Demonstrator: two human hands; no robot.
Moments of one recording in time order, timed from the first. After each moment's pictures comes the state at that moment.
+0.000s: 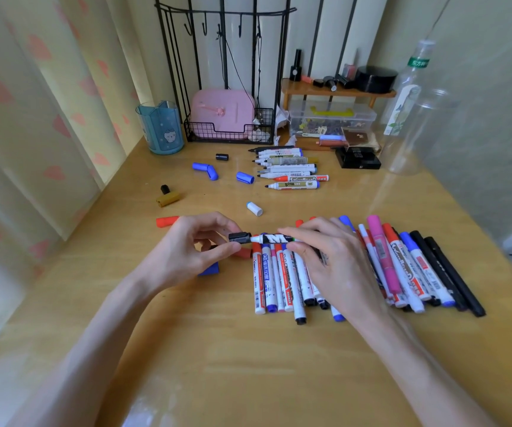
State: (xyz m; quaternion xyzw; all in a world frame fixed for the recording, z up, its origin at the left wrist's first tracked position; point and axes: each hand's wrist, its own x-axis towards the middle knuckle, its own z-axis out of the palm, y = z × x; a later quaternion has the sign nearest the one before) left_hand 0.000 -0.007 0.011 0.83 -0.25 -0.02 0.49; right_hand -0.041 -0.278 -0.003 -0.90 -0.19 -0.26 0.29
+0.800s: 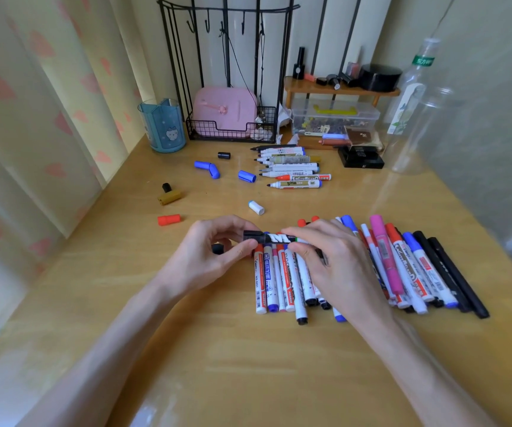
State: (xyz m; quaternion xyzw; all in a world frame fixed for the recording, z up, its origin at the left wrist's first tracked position) left_hand -0.005 -0.031 0.001 0.82 -0.25 0.02 0.52; right_hand -0.044 -0.276 -0.001 -0.90 -0.19 -0.25 0.29
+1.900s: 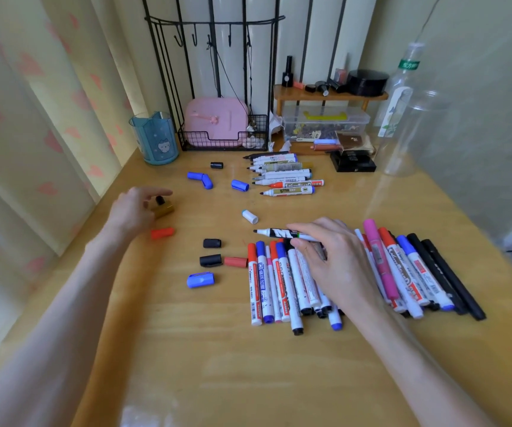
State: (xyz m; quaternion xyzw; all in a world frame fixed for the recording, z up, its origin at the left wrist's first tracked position) left_hand 0.126 0.069 -0.005 0.97 0.00 0.07 0.23; right_hand -0.029 -0.285 -0.002 -0.91 -0.12 -0.25 0.31
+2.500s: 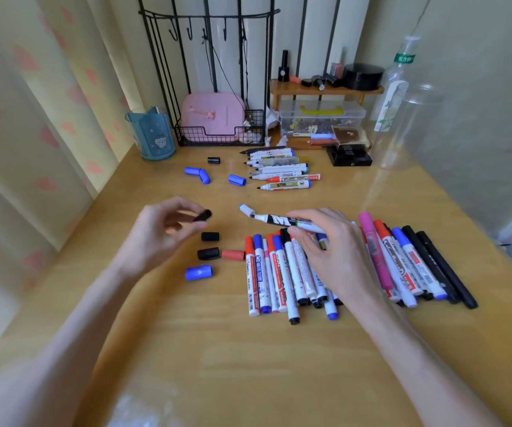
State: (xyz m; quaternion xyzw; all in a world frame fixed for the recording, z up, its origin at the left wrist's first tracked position) left_hand 0.029 0.016 0.009 0.86 -0.18 0.07 0.48; right_hand -0.035 -0.284 0.006 -0.89 -0.11 -0.25 0.35
